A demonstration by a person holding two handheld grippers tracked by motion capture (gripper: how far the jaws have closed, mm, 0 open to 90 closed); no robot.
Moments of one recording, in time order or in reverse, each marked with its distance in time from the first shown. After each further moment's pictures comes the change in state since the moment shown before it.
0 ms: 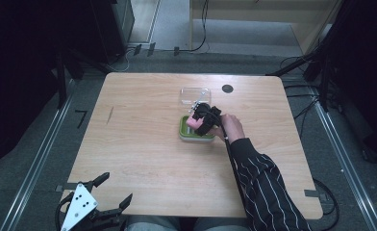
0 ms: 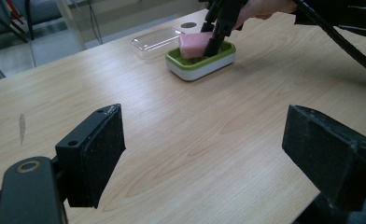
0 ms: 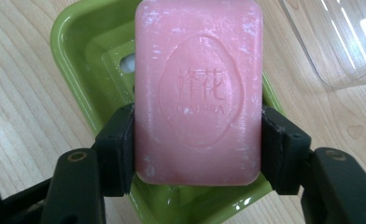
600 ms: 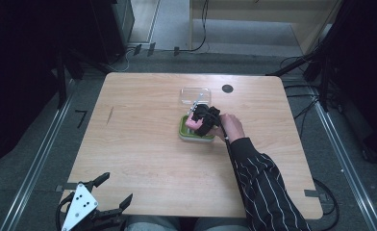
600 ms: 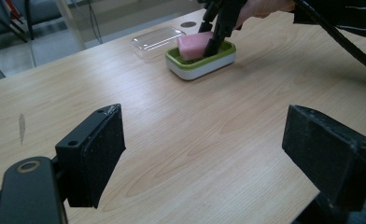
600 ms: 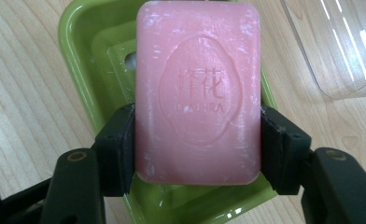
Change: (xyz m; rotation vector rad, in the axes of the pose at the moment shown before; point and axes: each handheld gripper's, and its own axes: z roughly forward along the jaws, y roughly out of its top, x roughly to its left) left arm -0.001 0.000 0.000 0.002 0.000 0.002; right arm 0.002 0.001 0.001 -0.001 -0.009 -0.067
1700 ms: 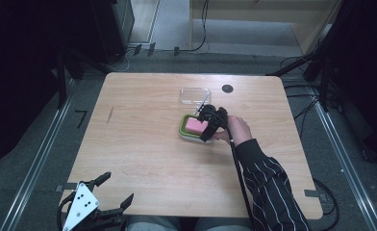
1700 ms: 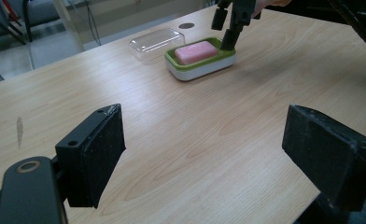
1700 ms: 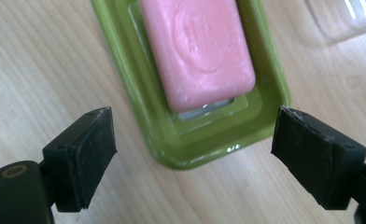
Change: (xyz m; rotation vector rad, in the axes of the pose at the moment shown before) left arm -0.001 0.001 0.002 -0.003 -0.008 0.010; right arm 0.006 -0.015 -0.028 0.084 0.022 0.109
